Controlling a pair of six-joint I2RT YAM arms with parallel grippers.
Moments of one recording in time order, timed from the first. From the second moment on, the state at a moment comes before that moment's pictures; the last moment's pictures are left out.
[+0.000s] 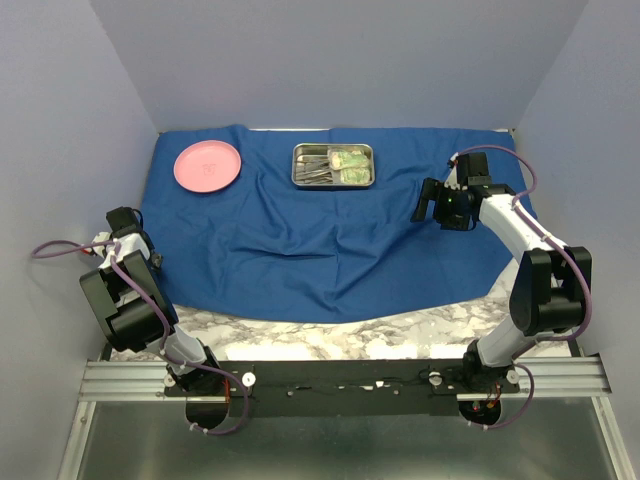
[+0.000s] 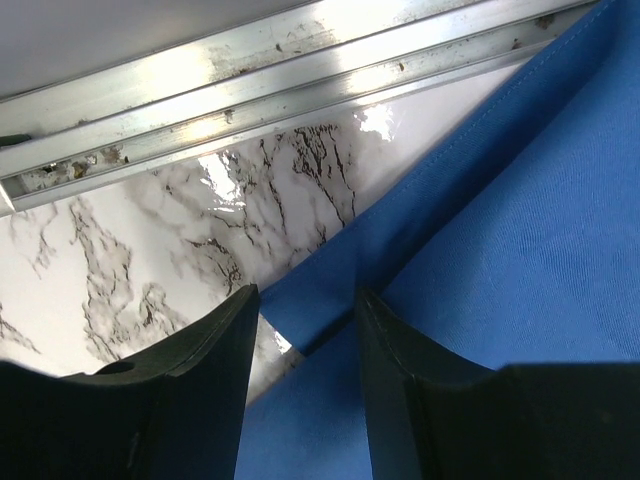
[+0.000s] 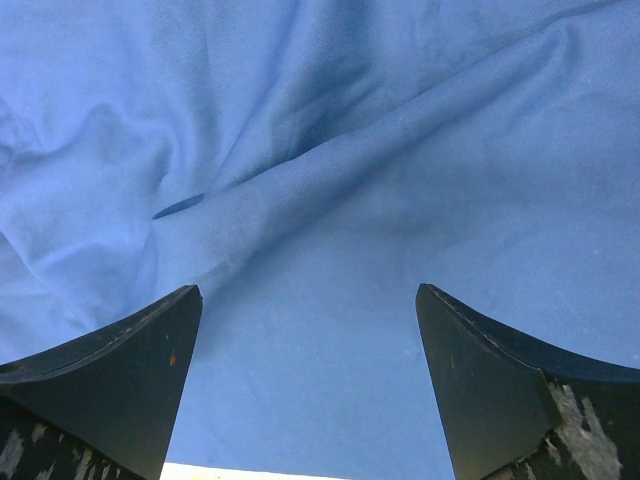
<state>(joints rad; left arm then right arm) 0.54 1.58 0.88 -0.46 -0.31 -0.72 0.08 1.61 1.17 -0.55 -0.19 0.29</state>
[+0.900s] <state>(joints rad) 0.54 1.40 0.98 -0.75 -0.54 -0.66 0.08 1.61 1.16 -0.55 -0.21 0.29</state>
